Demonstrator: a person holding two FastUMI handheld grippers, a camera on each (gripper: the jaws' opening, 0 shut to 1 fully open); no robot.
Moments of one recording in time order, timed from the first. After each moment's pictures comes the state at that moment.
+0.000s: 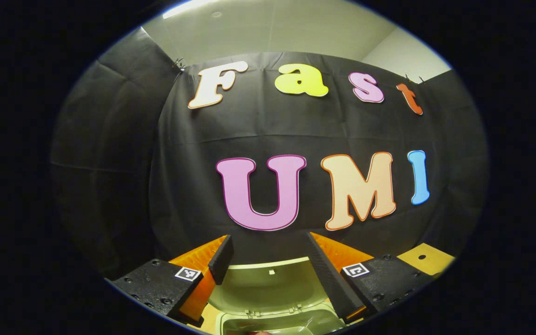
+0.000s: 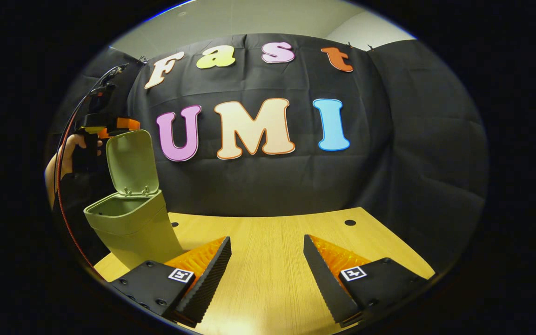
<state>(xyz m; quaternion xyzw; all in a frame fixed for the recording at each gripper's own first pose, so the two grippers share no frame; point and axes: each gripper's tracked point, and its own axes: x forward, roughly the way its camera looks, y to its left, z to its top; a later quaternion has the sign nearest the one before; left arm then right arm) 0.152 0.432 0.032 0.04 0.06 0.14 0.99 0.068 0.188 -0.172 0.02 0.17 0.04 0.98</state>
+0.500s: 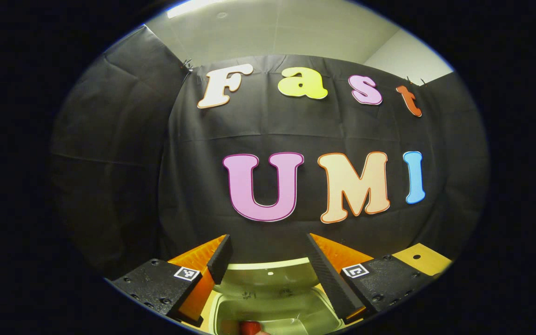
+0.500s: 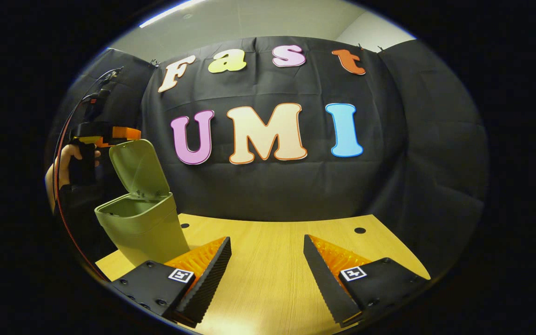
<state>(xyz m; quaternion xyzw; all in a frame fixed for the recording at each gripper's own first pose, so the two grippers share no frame) 0.093 0.406 0.020 0.03 0.07 0.16 0.98 0.075 0.188 -0.160 0.02 0.16 0.10 0.98</state>
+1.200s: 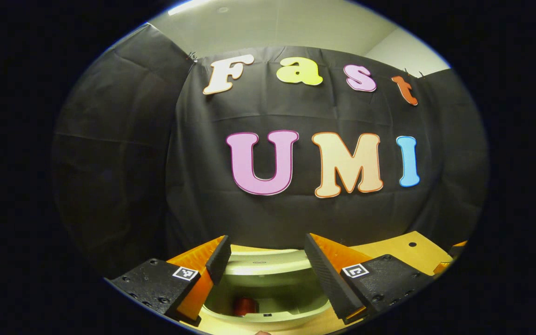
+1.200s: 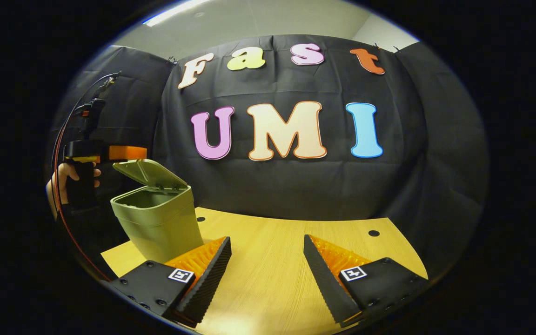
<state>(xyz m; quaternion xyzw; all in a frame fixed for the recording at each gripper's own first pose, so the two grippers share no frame) 0.031 0.368 -0.038 0.02 0.12 0.18 0.98 0.066 0.203 -0.160 0.01 0.17 0.16 0.97</state>
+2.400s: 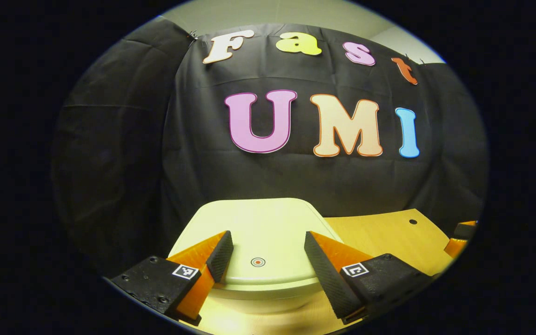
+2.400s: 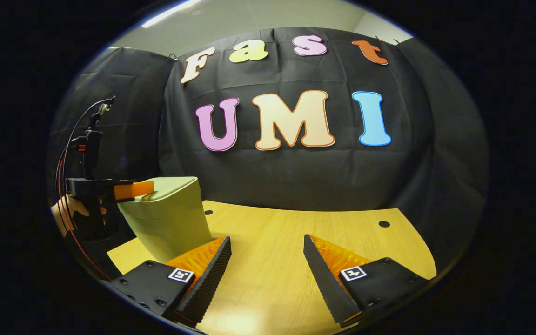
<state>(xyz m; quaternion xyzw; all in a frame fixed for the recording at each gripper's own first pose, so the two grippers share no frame) -0.004 0.352 -0.135 0.02 0.21 0.17 0.96 0.060 0.219 -0.182 0.02 0.20 0.17 0.97</state>
